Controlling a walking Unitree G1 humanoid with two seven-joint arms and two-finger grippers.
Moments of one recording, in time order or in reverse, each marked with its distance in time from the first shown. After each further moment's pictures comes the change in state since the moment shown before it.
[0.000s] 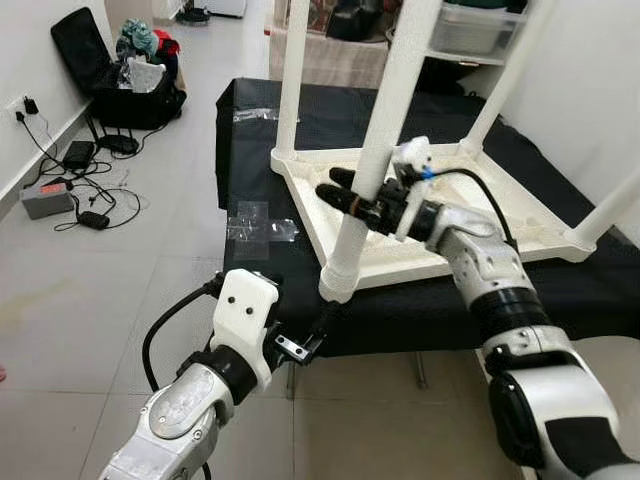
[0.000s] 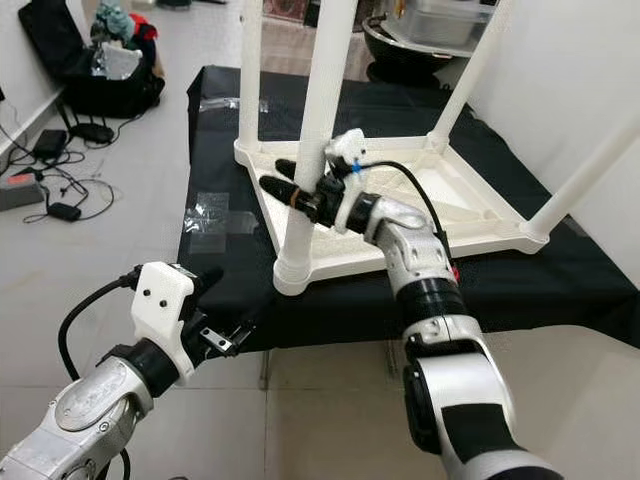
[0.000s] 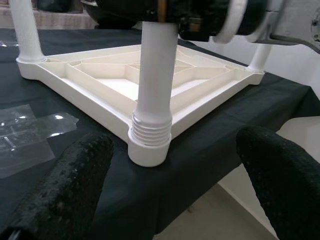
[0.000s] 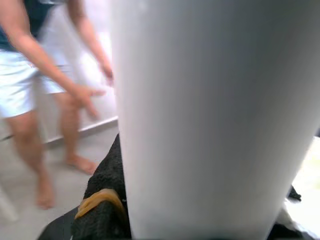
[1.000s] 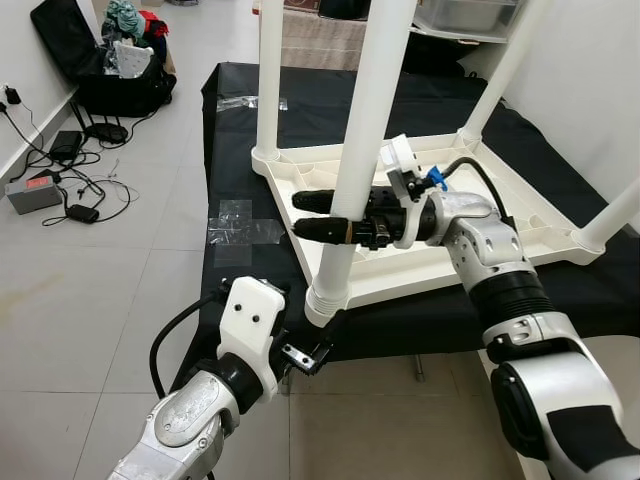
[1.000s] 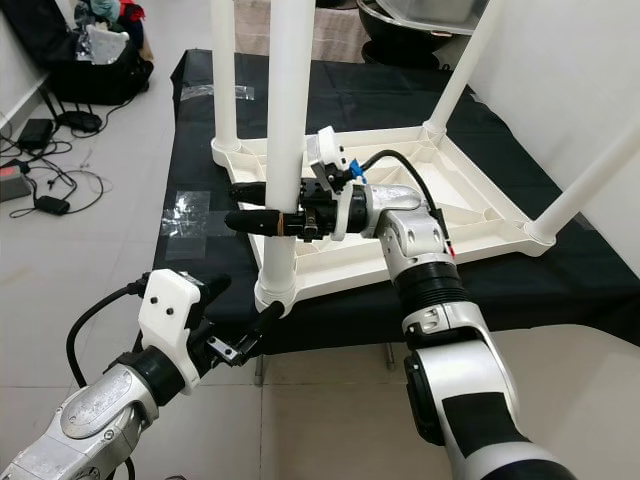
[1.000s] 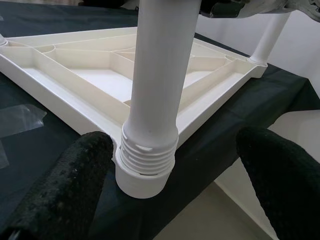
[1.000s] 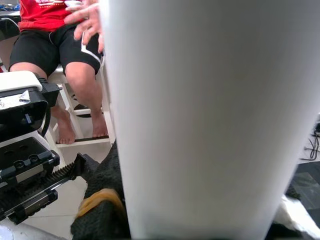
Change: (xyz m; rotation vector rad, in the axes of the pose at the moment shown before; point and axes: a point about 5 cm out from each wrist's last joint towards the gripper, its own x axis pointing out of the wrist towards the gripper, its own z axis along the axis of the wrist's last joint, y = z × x) left arm -0.003 -0.007 -0.006 -0.031 0.021 -0.021; right arm -0.003 0.038 0.022 -0.050 -0.033 0.680
